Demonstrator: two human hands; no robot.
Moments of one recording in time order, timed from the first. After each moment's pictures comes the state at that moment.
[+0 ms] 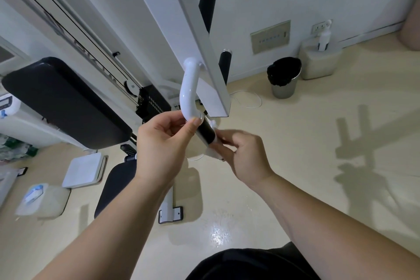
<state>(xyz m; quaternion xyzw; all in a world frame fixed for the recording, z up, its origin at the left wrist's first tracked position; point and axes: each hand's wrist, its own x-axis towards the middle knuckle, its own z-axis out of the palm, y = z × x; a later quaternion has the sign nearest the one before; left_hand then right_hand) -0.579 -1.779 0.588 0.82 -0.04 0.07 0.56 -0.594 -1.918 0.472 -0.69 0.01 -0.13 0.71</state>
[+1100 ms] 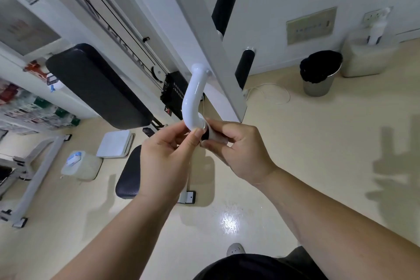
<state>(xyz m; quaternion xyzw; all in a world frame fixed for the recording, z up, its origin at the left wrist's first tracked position) -0.601 -1.802 0.582 0.83 0.02 0.08 0.55 -0.565 -1.940 0.488 -0.64 -0.17 -0.09 0.74</state>
